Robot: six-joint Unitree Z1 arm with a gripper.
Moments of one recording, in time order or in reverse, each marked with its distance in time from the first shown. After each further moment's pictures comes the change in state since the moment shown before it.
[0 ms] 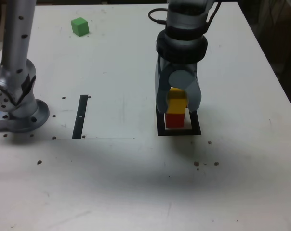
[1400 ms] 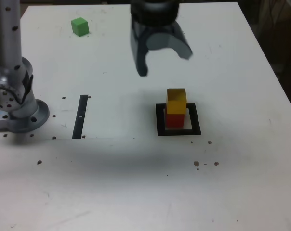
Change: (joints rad) arm 0.189 -0.177 0.092 0.085 0.113 -0.030
